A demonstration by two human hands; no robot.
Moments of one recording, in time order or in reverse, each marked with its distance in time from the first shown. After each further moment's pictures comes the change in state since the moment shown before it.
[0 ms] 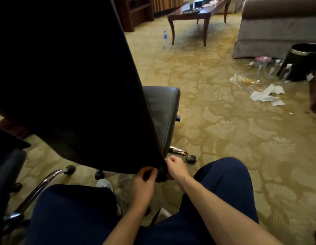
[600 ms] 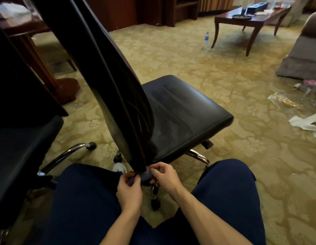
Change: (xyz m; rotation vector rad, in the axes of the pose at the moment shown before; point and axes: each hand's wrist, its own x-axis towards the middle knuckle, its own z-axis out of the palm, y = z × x) left_hand 0.008 -0.057 -0.092 -0.336 0.512 -0.274; right_hand -0.045 -0.029 0.111 -0.105 -0.366 -0.190
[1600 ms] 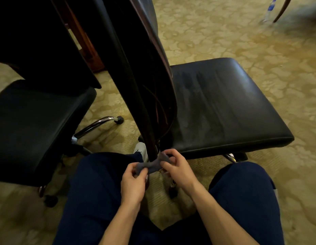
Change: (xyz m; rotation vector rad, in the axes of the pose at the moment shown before) left_hand 0.044 0.003 -0.049 0.062 -0.031 -0.089; right_hand 0.036 -0.021 0.036 0.075 -0.247 -0.003
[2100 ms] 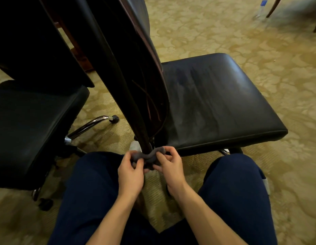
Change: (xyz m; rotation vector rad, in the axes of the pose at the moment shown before) left_hand 0.004 0.020 0.005 0.124 -0.008 0.229; right_hand -0.004 -0.007 0.029 0.465 0.217 0.028
